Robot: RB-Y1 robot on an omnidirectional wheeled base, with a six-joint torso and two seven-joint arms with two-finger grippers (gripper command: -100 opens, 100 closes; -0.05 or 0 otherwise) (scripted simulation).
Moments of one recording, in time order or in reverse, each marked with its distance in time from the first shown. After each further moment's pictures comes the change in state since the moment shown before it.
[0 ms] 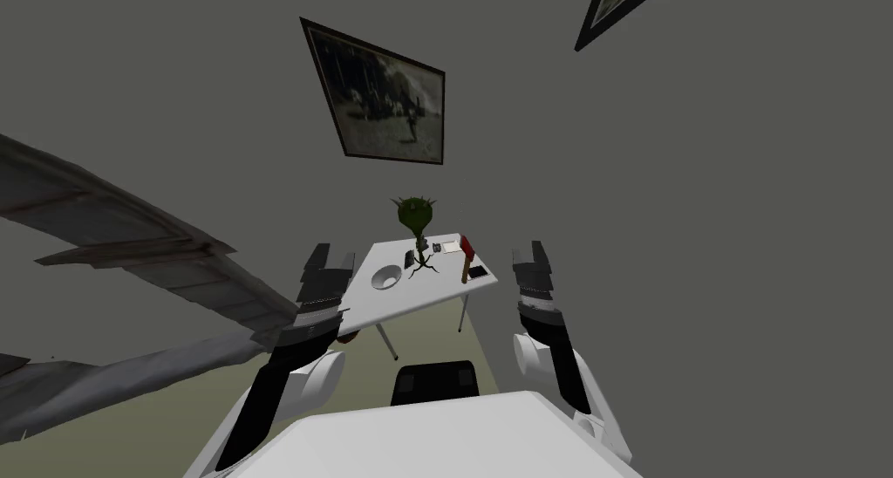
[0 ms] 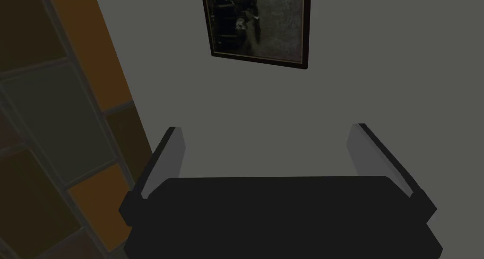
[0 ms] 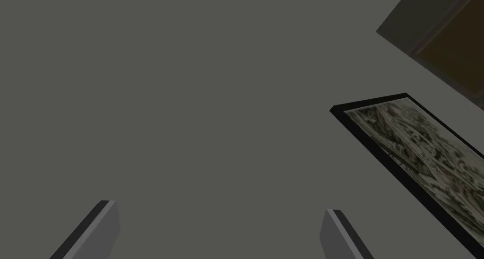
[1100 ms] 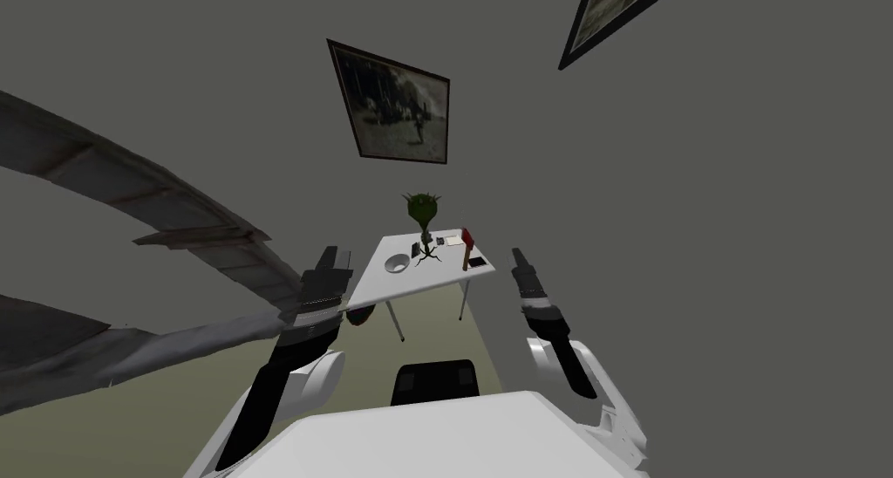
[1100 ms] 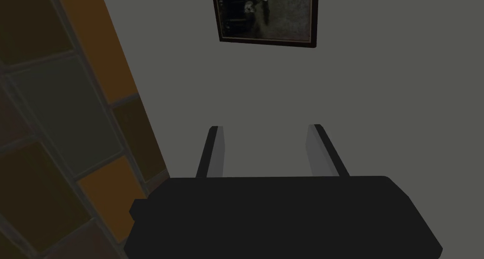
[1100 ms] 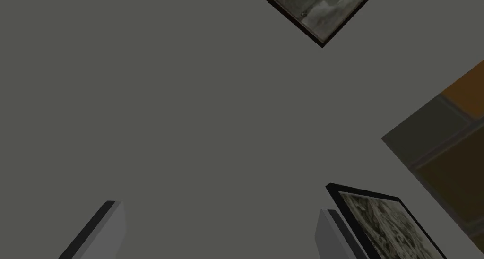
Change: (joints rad) left arm 0.000 0.000 0.000 0.000 0.000 0.000 0.000; right arm -0.021 -0.220 -0.057 0.126 0.100 0.049 0.062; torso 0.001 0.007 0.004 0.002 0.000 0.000
